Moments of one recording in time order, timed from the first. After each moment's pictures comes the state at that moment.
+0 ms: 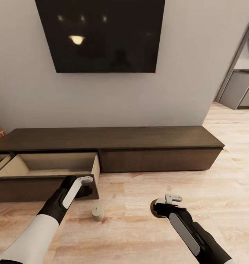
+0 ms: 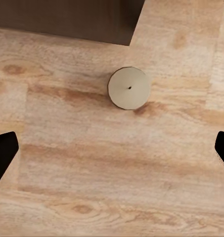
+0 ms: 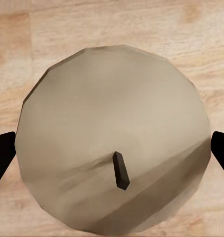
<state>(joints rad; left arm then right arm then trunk) -0.71 0.03 -0.13 -0.89 0.52 0.96 0.45 -0.42 -0.17 0.45 -1.19 -0.72 0.61 -0.52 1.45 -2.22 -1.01</state>
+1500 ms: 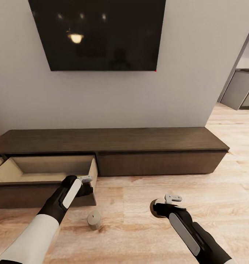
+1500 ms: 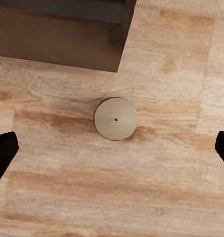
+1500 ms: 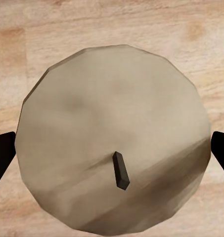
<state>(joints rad) -0.71 0.03 -0.14 -0.91 0.52 0.96 0.44 -0.42 -0.17 0.45 -1.19 -0.72 0.61 -0.51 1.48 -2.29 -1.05</state>
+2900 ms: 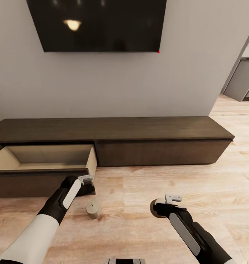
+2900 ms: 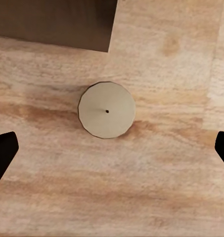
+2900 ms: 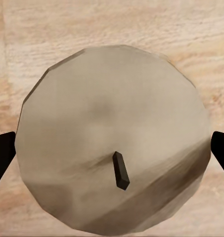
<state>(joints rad) -0.71 0.03 -0.14 -0.89 0.52 0.91 0.38 -0.42 -0.17 0.45 -1.19 -0.72 0.61 -0.51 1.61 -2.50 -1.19</state>
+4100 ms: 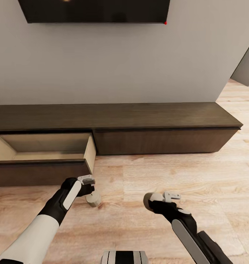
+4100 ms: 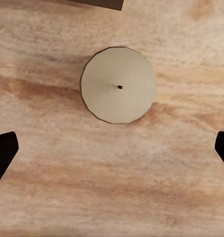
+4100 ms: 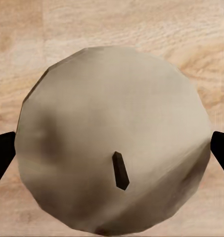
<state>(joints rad) -0.71 0.03 -0.14 -0.86 0.52 0.85 0.38 -0.31 -0.18 0.44 -1.47 -0.73 0.60 -0.52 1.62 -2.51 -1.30</state>
